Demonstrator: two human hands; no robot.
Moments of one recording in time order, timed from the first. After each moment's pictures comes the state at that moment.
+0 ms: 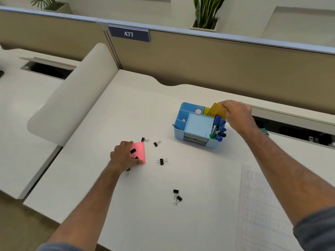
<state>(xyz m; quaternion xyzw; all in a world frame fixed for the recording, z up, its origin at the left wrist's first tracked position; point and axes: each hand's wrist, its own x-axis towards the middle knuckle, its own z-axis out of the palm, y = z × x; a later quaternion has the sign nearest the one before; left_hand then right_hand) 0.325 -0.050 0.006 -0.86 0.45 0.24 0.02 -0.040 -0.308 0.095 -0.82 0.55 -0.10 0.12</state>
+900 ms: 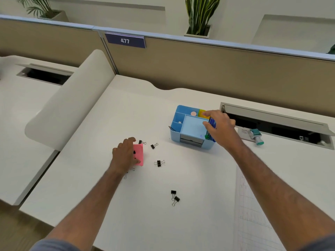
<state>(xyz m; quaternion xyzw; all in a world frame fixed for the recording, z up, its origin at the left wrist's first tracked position) 0.307 -0.057 0.019 -0.84 0.52 0.16 0.00 -0.025 -0.238 0.102 -0.80 0.52 -0.19 0.24</state>
